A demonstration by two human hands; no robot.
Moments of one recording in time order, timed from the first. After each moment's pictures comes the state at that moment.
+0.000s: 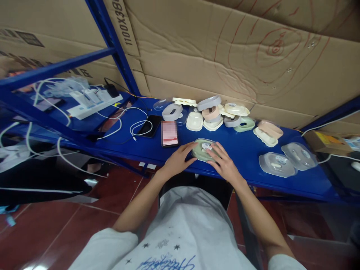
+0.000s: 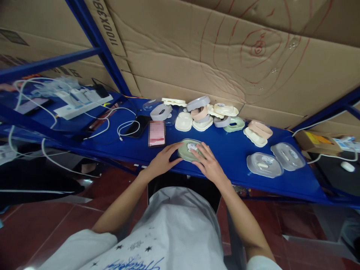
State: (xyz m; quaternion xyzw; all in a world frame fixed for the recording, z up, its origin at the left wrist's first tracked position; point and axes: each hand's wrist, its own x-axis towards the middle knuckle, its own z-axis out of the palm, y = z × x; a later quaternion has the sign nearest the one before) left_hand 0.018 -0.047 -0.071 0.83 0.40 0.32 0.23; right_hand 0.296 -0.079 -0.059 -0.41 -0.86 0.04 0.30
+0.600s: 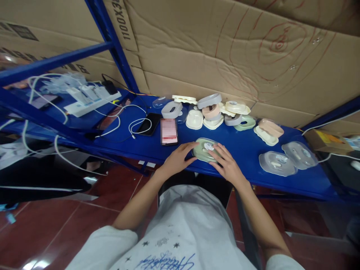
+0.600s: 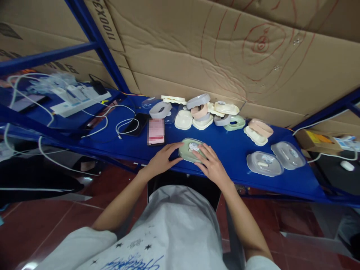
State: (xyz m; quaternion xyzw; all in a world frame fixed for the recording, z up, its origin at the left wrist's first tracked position) left_hand 0.017 -0.049 -0.071 0.84 0.39 0.32 0.22; right_hand 0.305 -0.088 -0.059 -0.41 -0.87 0.01 0.26
